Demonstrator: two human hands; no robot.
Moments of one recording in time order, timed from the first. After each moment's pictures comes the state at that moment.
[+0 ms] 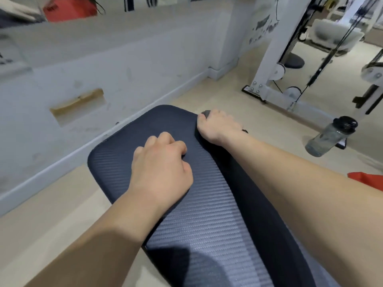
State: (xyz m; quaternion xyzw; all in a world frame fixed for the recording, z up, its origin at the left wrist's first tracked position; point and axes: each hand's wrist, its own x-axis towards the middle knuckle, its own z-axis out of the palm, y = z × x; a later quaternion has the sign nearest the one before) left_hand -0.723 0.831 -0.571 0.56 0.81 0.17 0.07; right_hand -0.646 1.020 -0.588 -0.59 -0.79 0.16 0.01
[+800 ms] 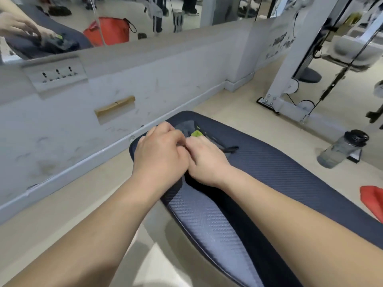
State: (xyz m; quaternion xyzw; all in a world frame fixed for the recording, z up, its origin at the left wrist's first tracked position) left_hand -0.740 0.774 -0.532 0.49 0.80 0.34 0.03; right_hand -0.639 0.877 -0.571 -0.27 -0.94 0.17 0.12
